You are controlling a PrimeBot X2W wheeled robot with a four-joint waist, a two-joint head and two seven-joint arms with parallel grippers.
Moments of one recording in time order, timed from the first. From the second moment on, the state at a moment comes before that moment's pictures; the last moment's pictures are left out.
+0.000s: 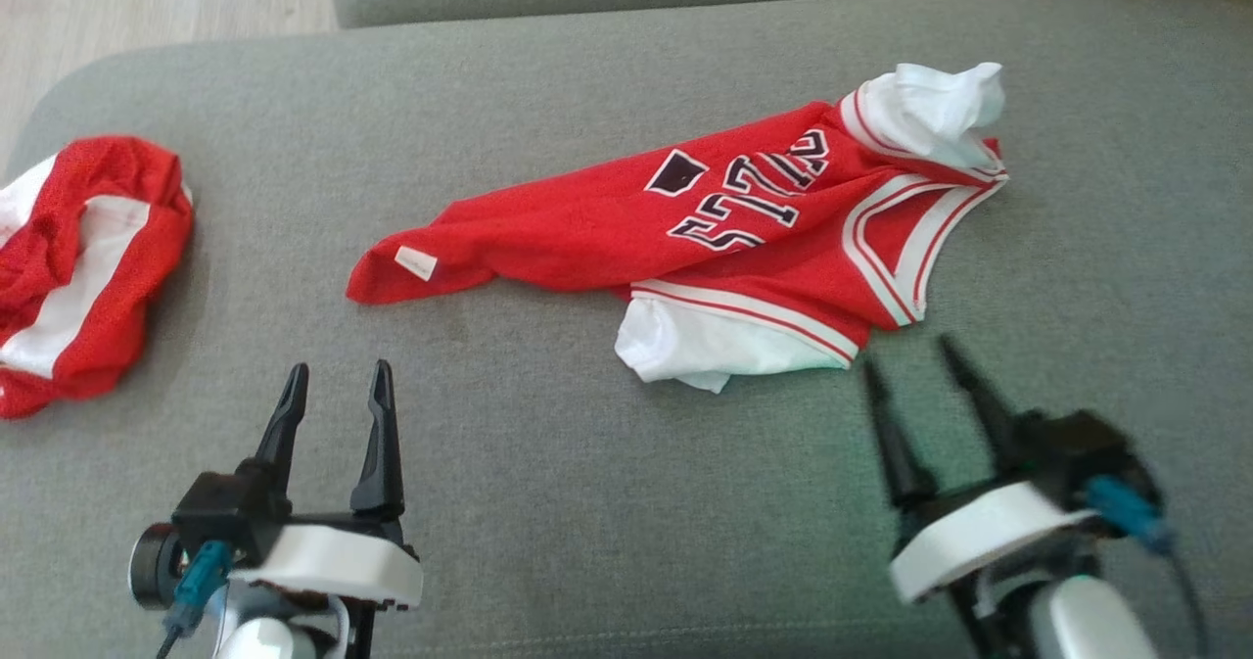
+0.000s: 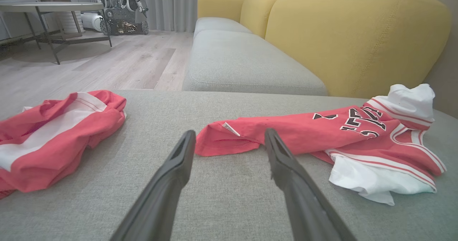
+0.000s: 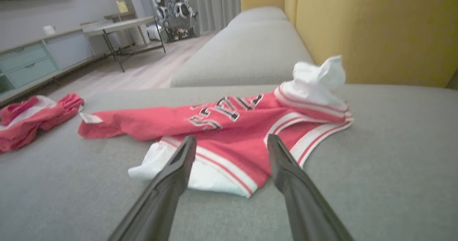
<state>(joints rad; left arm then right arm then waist) 0.04 0.19 -0.28 0.02 -0.29 0.18 -0.24 0.03 -0.05 0.16 0.00 0.13 0.13 0.04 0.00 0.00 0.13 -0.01</state>
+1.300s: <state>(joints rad) -0.12 0.12 -0.25 0.06 -0.26 0.11 -0.25 -0.33 -0.11 0.46 0.52 0.19 0.13 -0.01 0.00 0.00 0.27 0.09</state>
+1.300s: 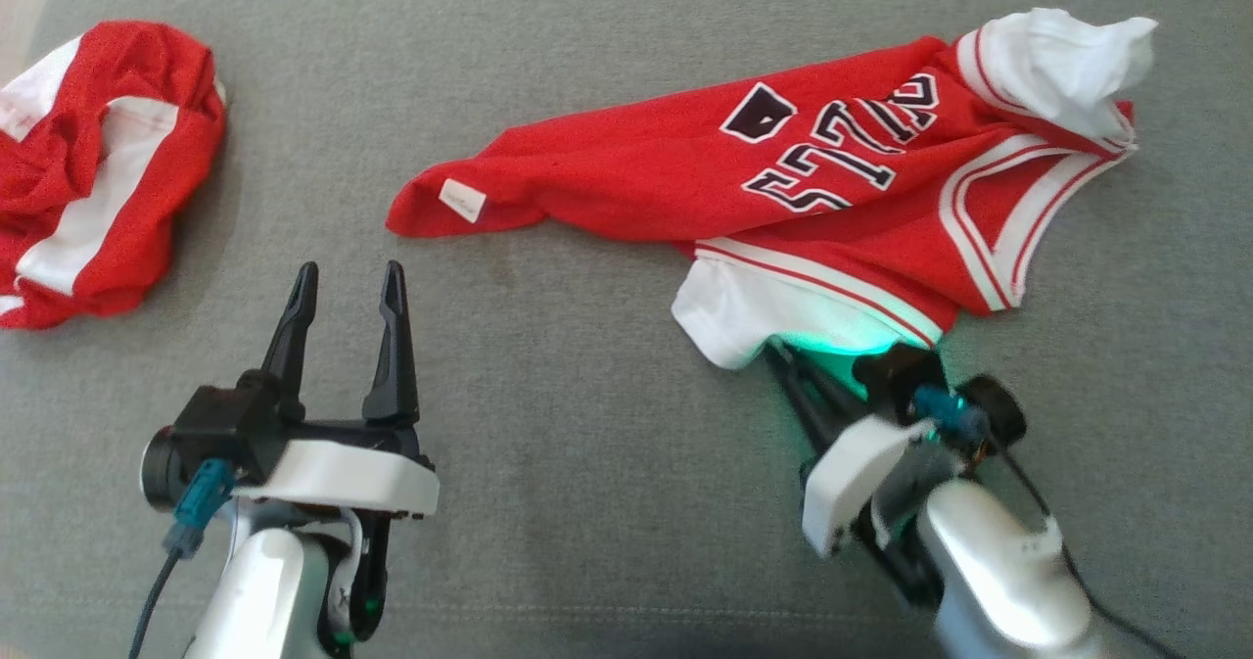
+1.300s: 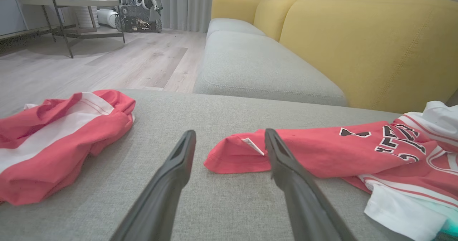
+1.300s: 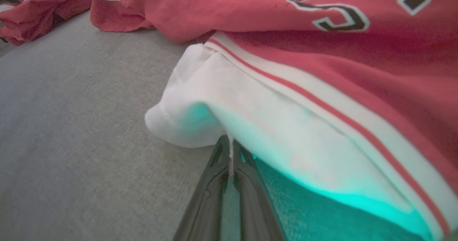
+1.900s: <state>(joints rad) -0.10 0.12 -0.21 0.06 -0.24 0.10 -0.25 -0.04 -0.14 0.23 -0.11 0.17 0.13 0.12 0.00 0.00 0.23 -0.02</state>
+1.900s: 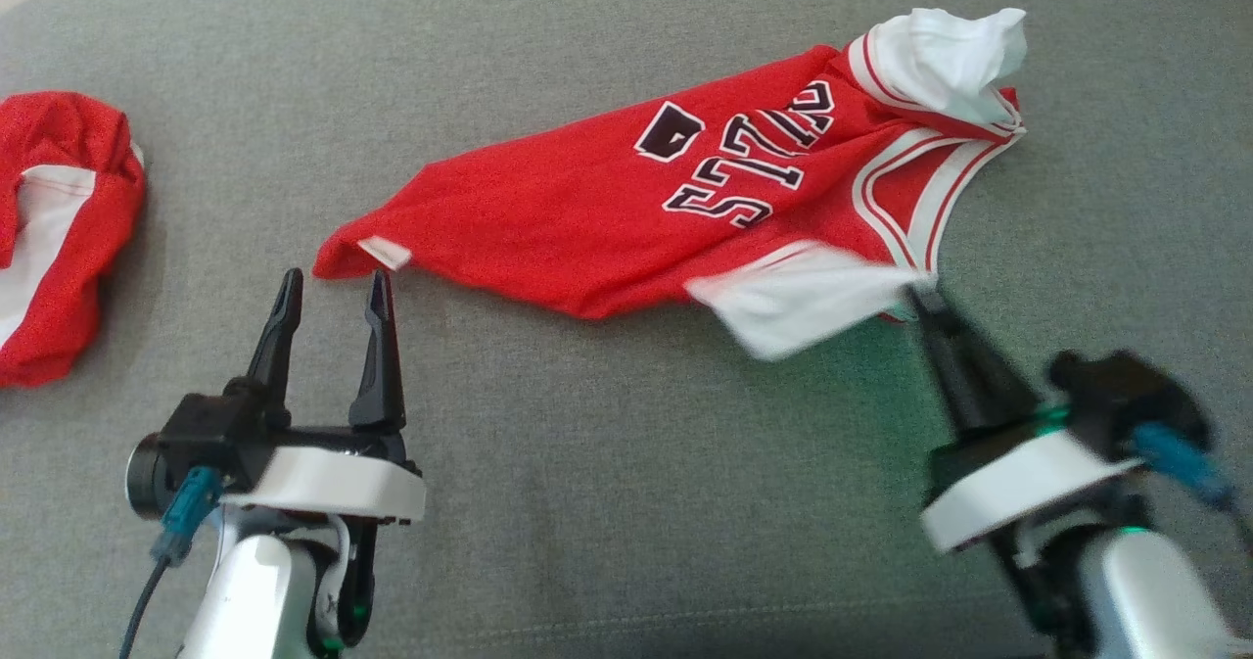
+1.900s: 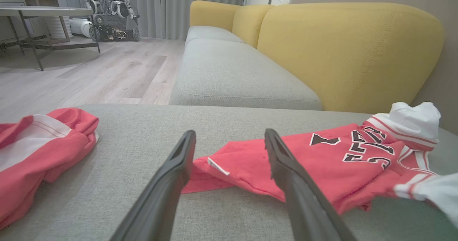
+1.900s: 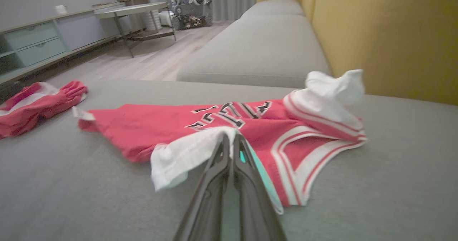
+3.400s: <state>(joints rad) -0.06 0.12 -0.20 0.09 -0.23 0.09 -0.25 -0.01 -0.07 0.06 -0.08 0.16 0.13 -0.04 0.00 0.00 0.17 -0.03</state>
